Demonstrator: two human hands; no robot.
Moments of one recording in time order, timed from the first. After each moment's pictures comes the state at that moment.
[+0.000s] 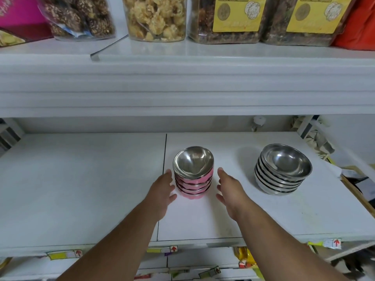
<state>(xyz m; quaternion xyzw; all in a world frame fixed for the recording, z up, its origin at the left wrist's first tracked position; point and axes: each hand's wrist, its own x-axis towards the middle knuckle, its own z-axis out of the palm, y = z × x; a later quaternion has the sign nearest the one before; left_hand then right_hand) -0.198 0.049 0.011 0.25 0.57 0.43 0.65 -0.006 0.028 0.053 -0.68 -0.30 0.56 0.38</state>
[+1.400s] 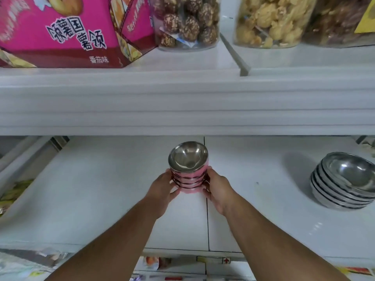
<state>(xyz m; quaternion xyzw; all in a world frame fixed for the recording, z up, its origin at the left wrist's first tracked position) -0.337 0.060 0.035 0.26 0.56 0.48 0.63 -0.169 0.071 0.044 -0.54 -0.31 0.67 0.41</state>
